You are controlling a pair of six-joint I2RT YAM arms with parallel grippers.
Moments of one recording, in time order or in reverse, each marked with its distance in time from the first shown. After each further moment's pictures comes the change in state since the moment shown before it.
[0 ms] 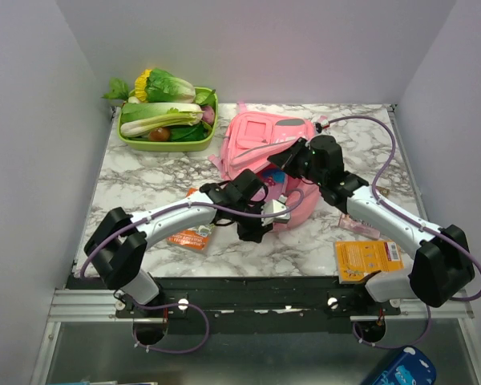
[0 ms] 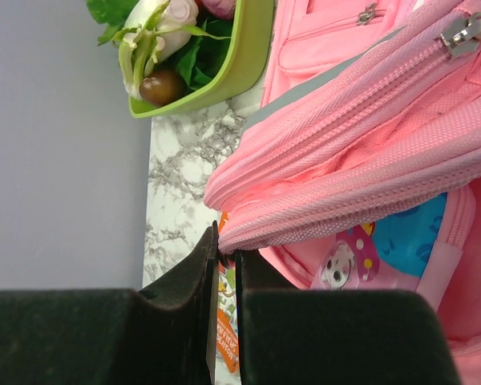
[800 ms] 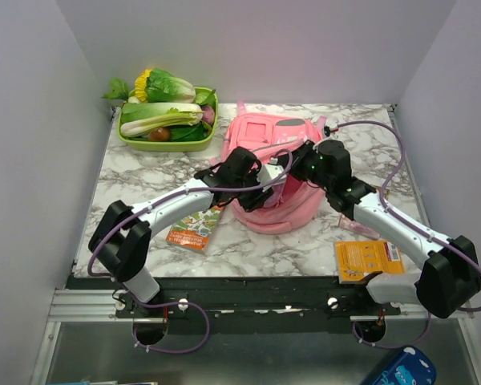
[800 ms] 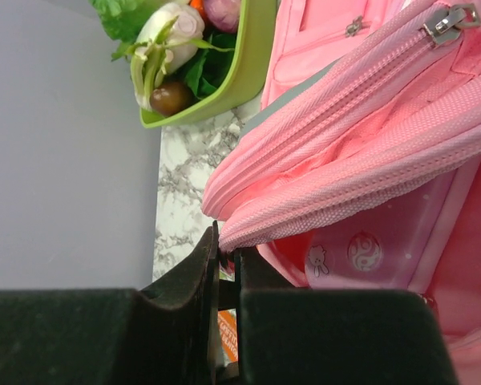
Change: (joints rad) left arm 0.132 0.079 0.081 0.248 -0.283 -0.180; right arm -0.018 -0.081 -0.064 0.028 0.017 0.024
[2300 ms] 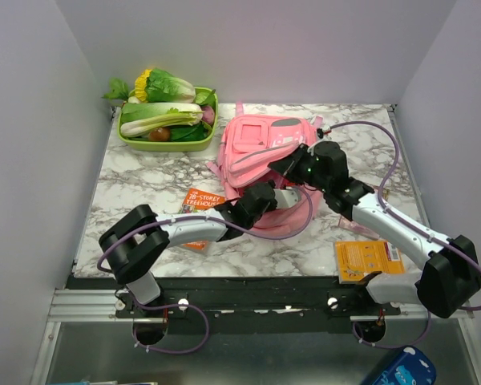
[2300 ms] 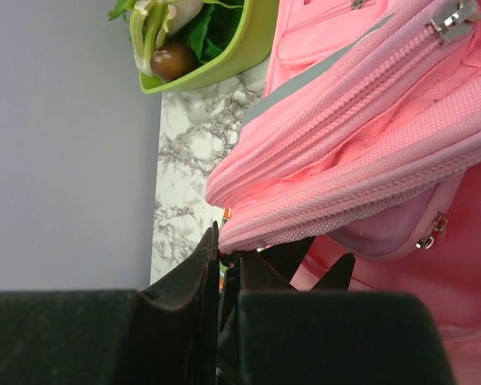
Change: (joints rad) left arm -0.236 0.002 -0.268 0.561 -0.663 0.213; right arm 0.035 0.001 0.011 -0.058 -0.057 -0.007
